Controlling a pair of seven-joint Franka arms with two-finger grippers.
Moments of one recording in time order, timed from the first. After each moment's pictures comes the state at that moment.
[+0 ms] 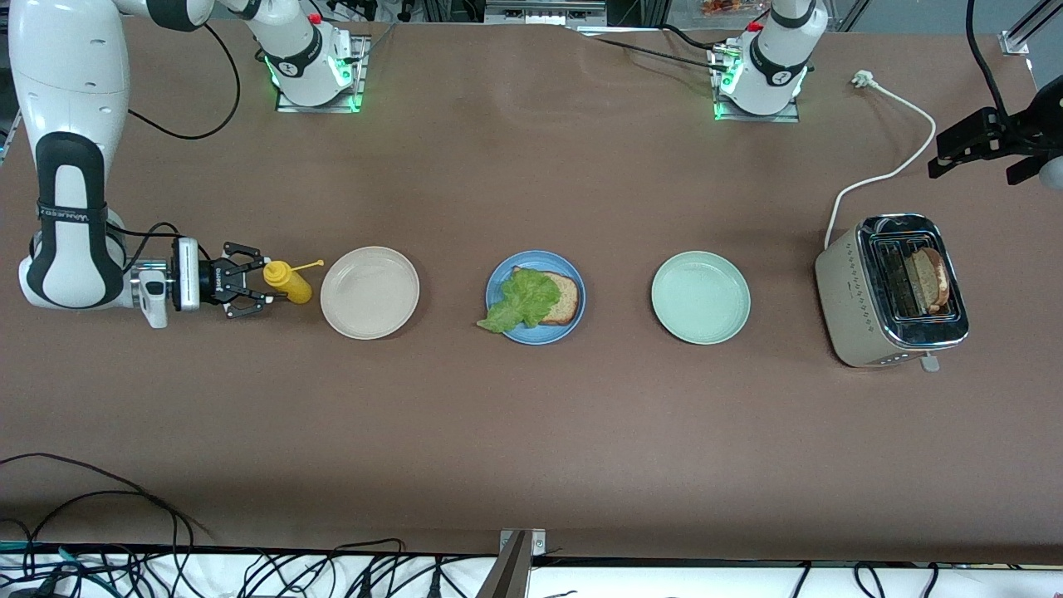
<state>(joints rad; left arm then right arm) -0.07 0.04 0.09 -1.41 -0.03 1.36 0.07 0.19 0.70 -0.54 -1.82 1.09 1.49 -2.41</state>
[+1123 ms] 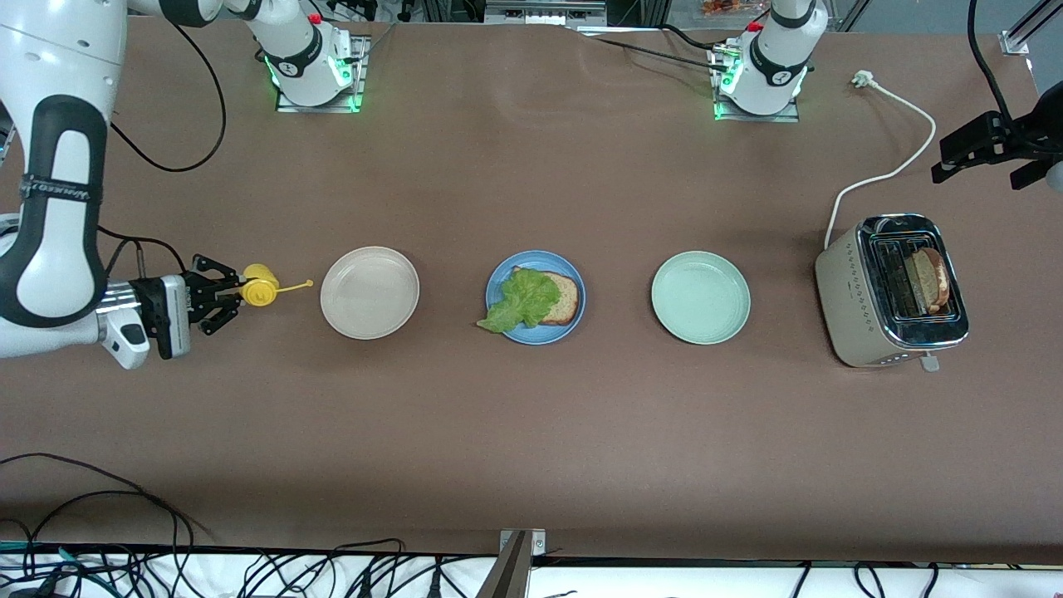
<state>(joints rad) -0.06 0.04 0.09 -1.41 -0.03 1.38 0.07 0.25 0.69 -0.54 -1.42 0.76 1.36 -1.64</state>
